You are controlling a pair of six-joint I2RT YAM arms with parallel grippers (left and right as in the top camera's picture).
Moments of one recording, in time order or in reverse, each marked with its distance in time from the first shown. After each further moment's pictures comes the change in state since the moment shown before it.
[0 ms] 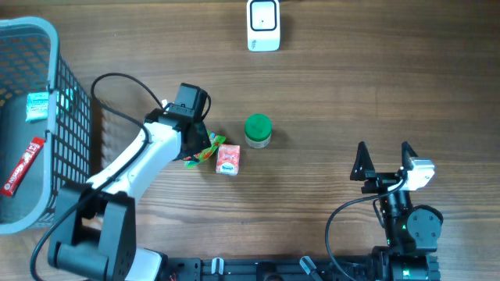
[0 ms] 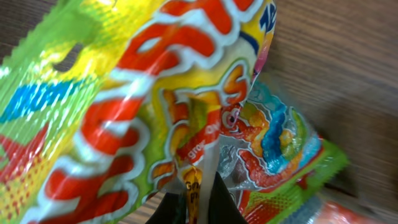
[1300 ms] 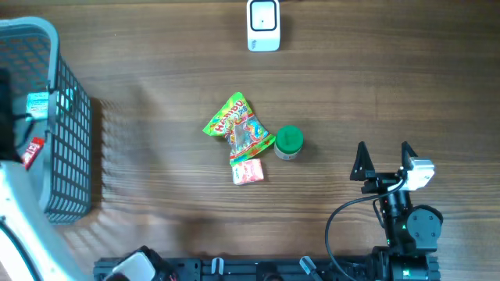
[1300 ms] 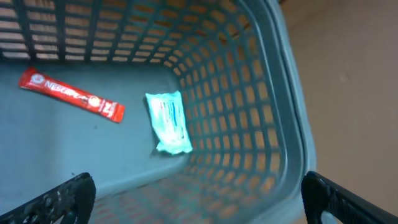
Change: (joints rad) left arm 0.886 -0.318 0.580 -0.216 -0.045 -0.370; right arm 0.000 0.001 0.000 0.000 0.000 0.000
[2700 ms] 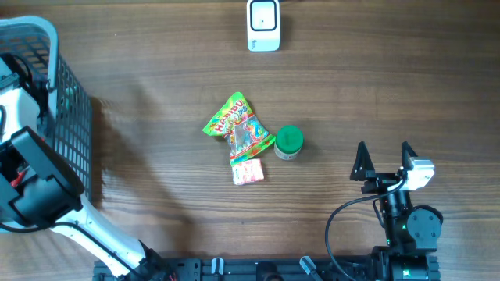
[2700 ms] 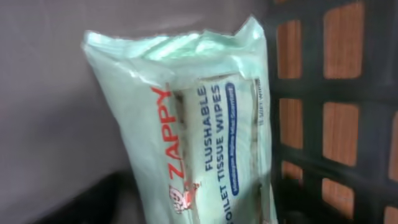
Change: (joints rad) left arm 0.008 0.789 0.011 0.380 0.162 -0.006; right arm 0.000 0.000 0.000 0.000 0.000 0.000
